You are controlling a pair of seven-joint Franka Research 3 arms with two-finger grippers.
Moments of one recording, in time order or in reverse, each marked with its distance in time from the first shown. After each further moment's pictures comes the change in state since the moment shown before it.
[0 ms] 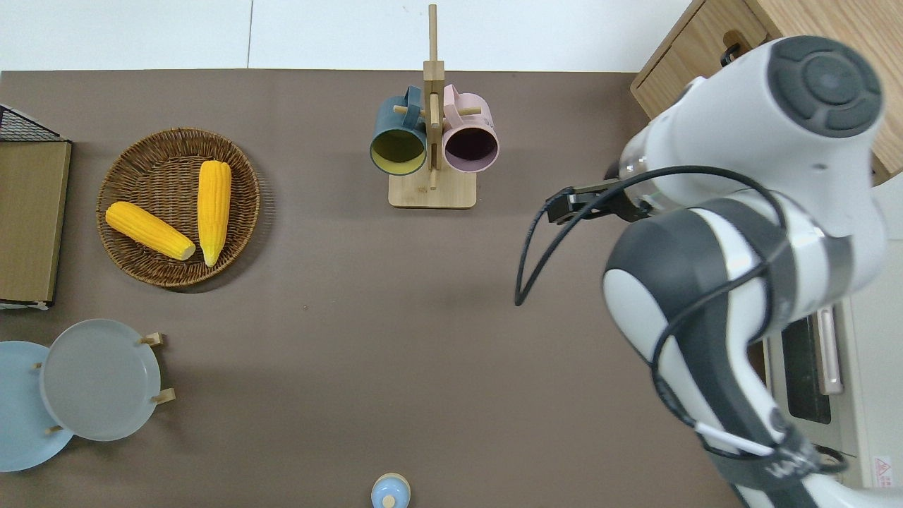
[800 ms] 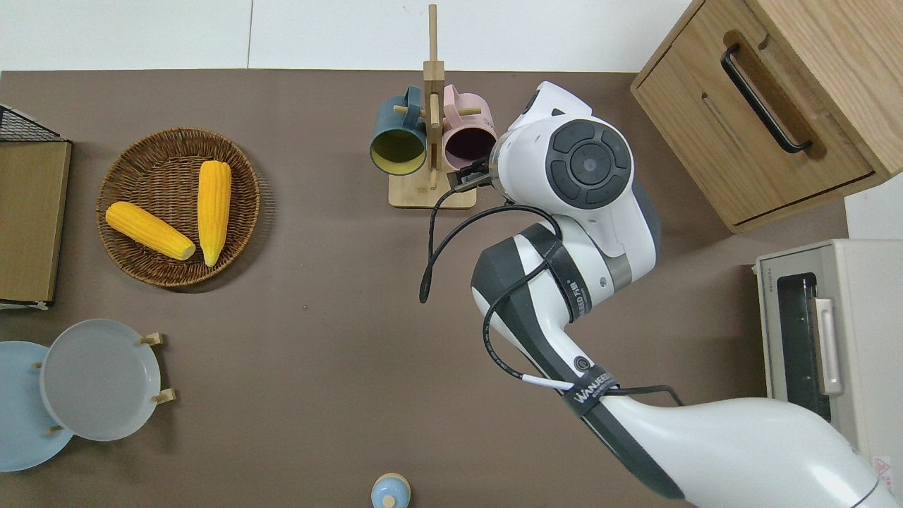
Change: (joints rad) left arm 0.215 0.112 0.015 -0.041 -0.318 0.394 0.260; right arm 0.131 0.216 -0.002 -0.002 -0.199 0.511 0.015
